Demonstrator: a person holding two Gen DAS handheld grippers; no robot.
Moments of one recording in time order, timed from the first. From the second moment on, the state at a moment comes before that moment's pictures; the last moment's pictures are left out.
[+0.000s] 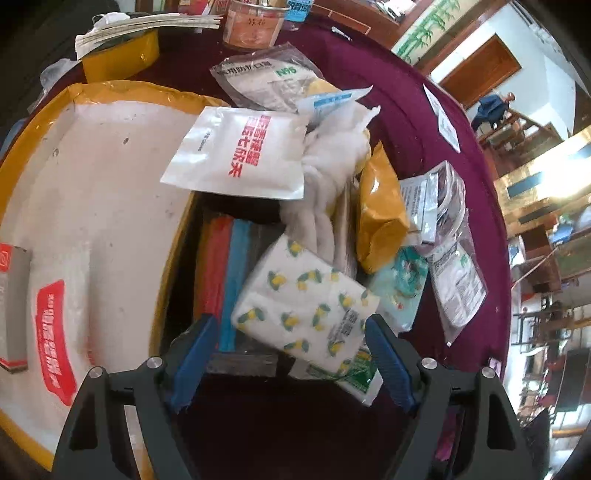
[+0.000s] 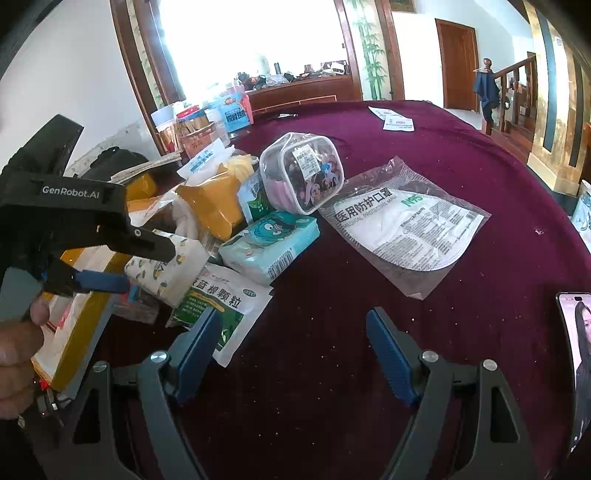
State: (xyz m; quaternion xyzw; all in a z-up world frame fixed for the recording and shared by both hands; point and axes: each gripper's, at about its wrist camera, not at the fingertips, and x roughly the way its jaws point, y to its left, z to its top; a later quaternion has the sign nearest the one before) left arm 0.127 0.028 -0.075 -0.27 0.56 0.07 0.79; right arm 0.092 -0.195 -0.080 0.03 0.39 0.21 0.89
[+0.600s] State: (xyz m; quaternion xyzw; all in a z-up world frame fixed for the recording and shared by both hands) left arm 0.094 0.039 -0.078 -0.28 0.54 0.03 0.79; right arm 0.166 -0.174 -0.072 0.10 0.48 0.23 0.84
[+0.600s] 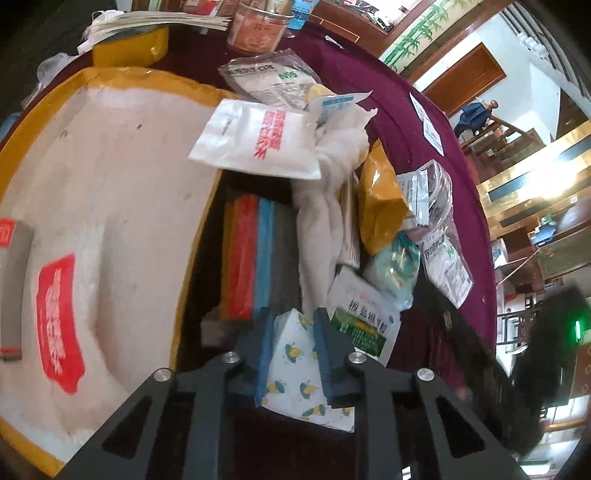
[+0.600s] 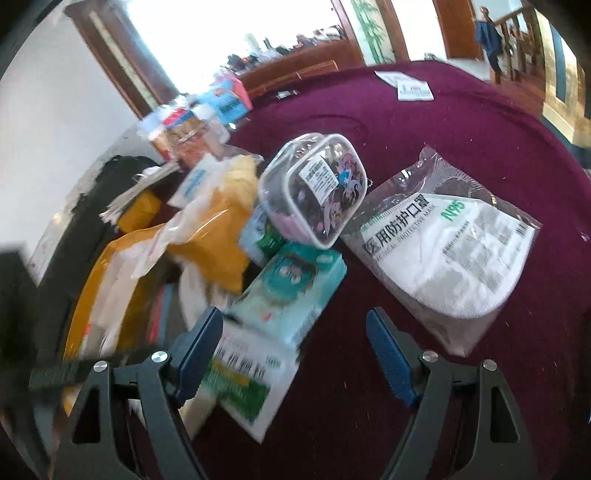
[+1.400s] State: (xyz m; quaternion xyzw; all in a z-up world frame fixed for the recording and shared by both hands) left arm 0.070 -0.023 -0.074 -0.10 0.53 -0.03 0.84; right arm 0.160 -0.196 -0.087 0.03 0.50 0.25 0.83
